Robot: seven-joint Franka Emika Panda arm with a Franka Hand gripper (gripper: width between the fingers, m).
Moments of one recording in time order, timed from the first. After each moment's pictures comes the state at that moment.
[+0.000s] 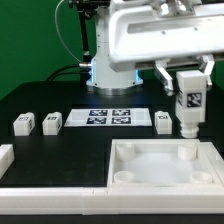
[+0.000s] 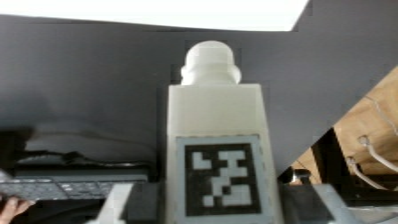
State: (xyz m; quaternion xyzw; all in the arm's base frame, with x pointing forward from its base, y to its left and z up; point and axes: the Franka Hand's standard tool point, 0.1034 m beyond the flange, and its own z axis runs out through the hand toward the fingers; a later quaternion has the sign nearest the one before) arm 0.625 0.099 0.149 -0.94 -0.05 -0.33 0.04
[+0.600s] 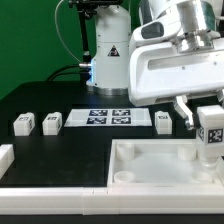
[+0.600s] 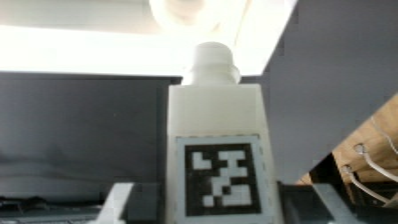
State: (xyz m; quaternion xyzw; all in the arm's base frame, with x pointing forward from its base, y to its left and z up) arm 0.634 0.117 0.105 -0.95 -0.05 -0.32 0.05
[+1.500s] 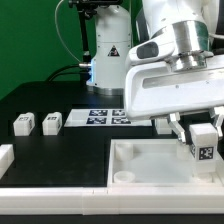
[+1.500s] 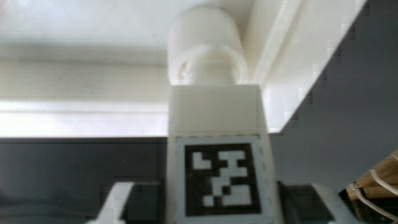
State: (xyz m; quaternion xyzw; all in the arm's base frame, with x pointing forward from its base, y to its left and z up) arm 0.625 0.111 0.077 -0.95 -0.05 -0.30 0.05
